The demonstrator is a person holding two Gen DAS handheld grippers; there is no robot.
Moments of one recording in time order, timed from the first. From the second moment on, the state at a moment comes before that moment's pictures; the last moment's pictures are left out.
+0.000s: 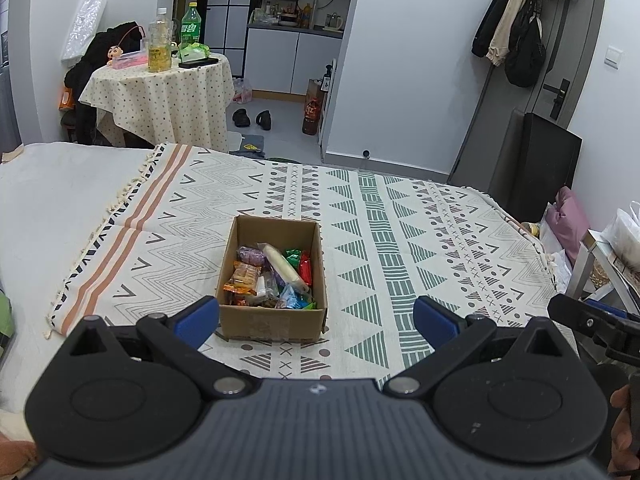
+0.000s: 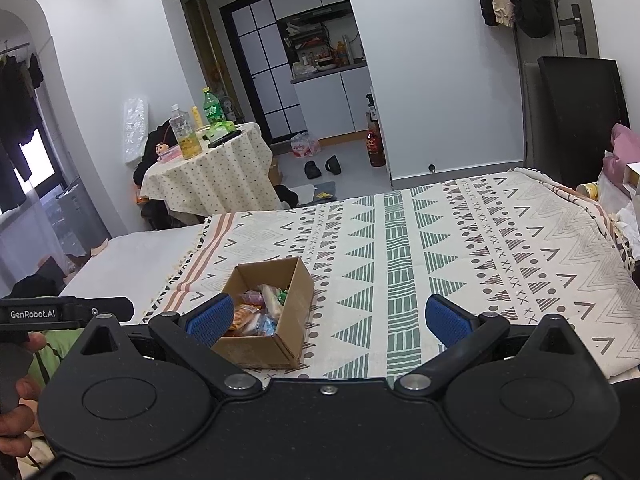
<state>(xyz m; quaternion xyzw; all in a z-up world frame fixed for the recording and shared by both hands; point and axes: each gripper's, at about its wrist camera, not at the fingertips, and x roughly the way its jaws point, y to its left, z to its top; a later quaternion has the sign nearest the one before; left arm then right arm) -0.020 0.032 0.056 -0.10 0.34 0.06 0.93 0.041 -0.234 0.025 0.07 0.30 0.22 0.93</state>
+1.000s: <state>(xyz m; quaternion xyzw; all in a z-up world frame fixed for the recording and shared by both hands) -0.021 0.030 0.057 -0.10 0.34 0.06 0.93 0.042 -0.234 0.025 0.07 0.30 0.22 0.93</state>
